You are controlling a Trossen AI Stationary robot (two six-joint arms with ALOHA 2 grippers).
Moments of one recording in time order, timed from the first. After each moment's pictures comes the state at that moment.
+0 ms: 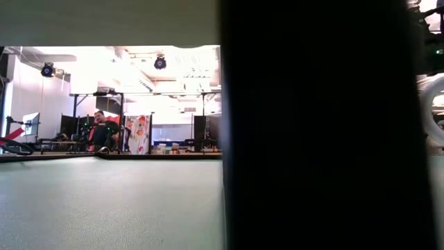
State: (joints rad) left arm -0.19 1.90 2.30 -1.57 -0.13 -0.54; right arm 0.07 0.04 0.03 0.06 0.47 -0.08
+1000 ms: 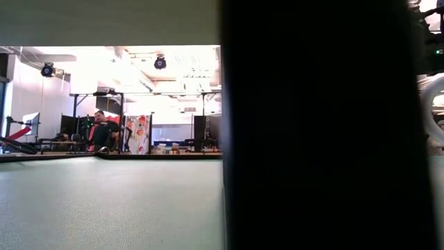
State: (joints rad) left arm -0.51 1.82 2.12 -1.57 -0.13 -1.39; right arm 0.07 0.04 0.03 0.06 0.47 -0.08
